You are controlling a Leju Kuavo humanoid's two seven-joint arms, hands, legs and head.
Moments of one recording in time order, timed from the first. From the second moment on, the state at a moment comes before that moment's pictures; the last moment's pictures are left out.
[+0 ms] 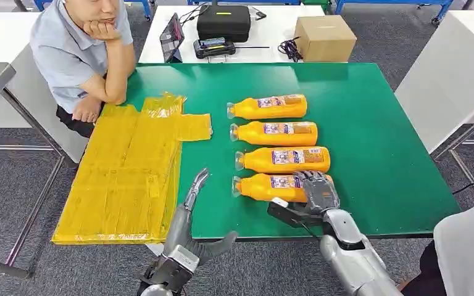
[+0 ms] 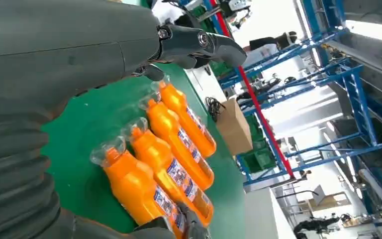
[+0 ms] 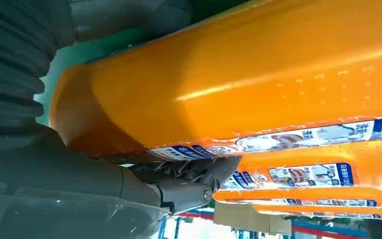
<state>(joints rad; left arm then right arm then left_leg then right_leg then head) 0.00 -0.19 -0.57 -1.41 -0.35 0.49 -0.44 -0.29 -0.15 0.38 -0.87 1.02 -0.21 -0.13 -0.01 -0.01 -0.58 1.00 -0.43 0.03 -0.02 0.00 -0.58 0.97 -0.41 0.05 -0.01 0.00</state>
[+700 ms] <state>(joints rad) -0.01 -0.20 -0.57 -1.34 -0.03 0.52 -0.52 -0.11 -0.16 0.29 -1.16 0.43 -0.02 -0.38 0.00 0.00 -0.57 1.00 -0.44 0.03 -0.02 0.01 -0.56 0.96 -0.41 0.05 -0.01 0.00</state>
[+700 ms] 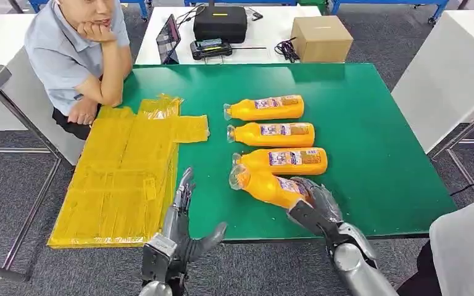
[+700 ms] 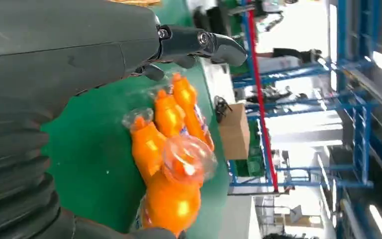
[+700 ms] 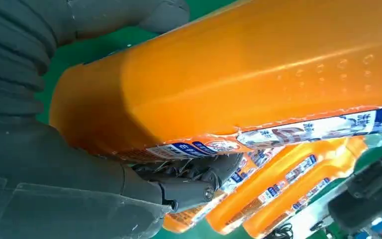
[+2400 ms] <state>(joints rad) -0.23 -0.27 -0.54 -0.99 0.41 0.29 -0.45 -0.23 -0.01 0.56 -1.14 0.38 -0.08 -0.38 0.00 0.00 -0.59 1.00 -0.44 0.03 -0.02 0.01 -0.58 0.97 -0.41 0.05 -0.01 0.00</state>
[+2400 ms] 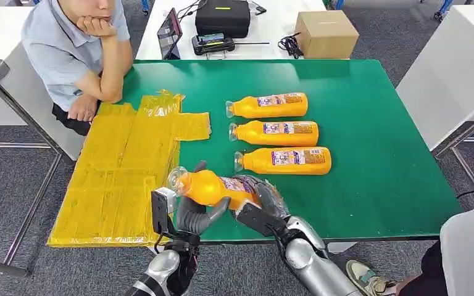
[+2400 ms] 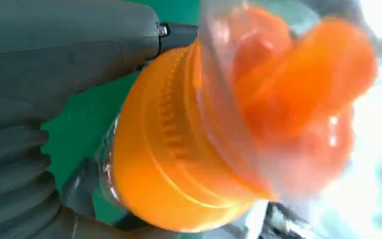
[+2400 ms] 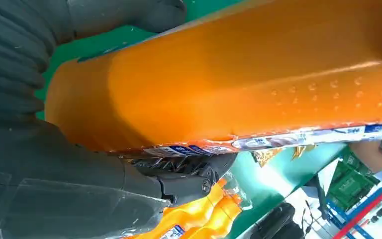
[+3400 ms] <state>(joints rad) -0.25 -0.27 -0.56 -0.99 0.33 0.34 -0.50 -0.24 0.00 0.56 -1.12 0.28 -0.05 -0.41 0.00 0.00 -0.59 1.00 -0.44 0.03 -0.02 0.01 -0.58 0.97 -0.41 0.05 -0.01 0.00</state>
